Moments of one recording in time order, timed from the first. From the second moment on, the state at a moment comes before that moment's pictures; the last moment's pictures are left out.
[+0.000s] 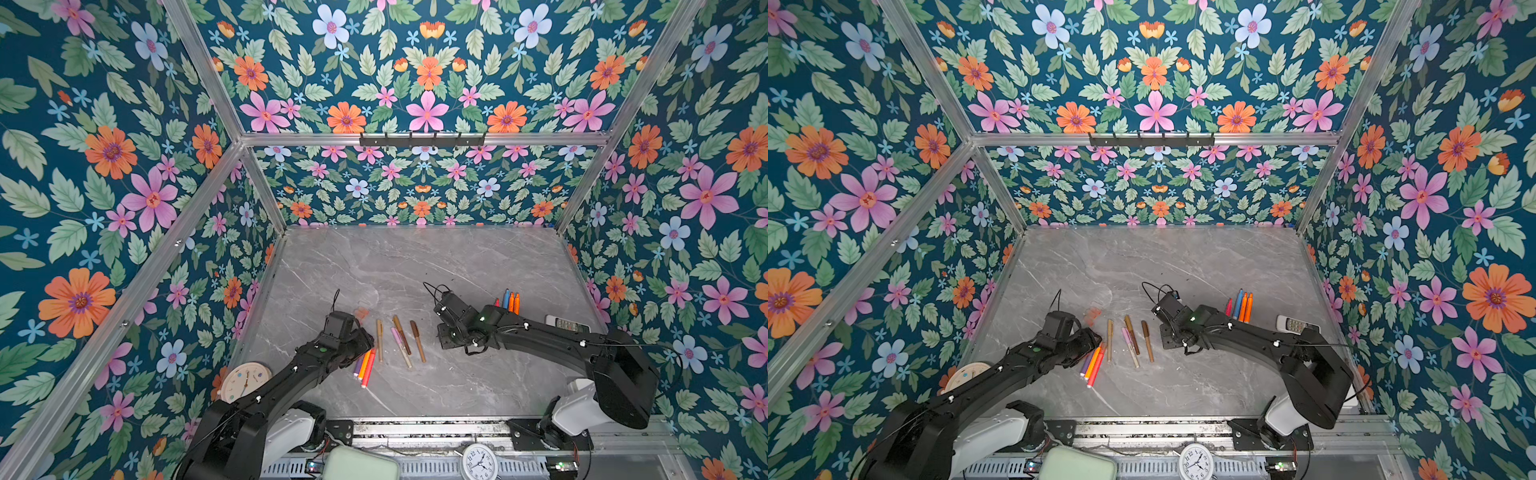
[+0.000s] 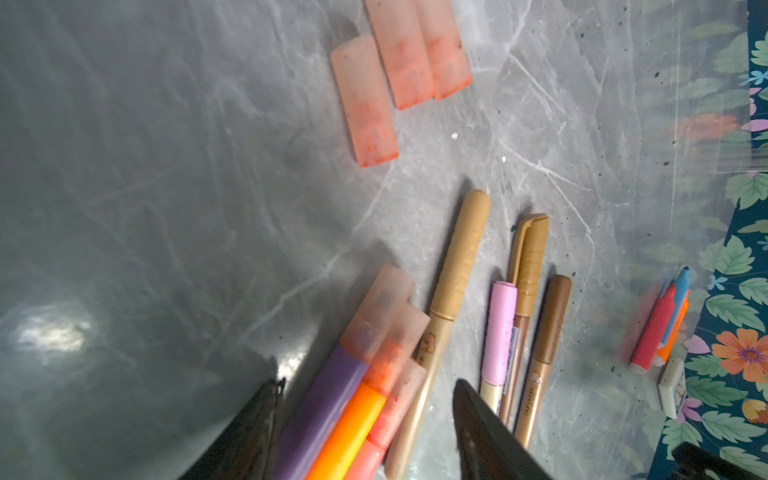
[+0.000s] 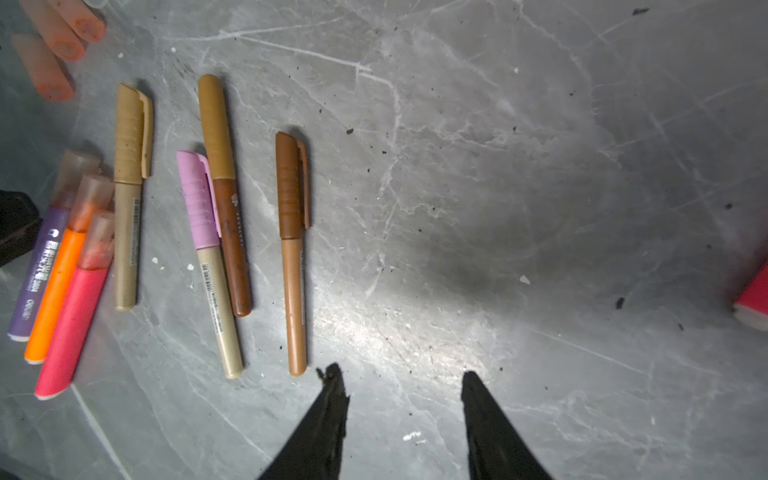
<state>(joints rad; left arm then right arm) -0.42 1.07 0.38 -0.26 0.14 -0.94 0.88 1.53 1.00 -0.62 0.10 0.62</state>
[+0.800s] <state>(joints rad) -0.64 1.03 0.30 -0.14 0.11 -1.10 1.06 1.67 1.00 -0.46 -0.14 0.67</state>
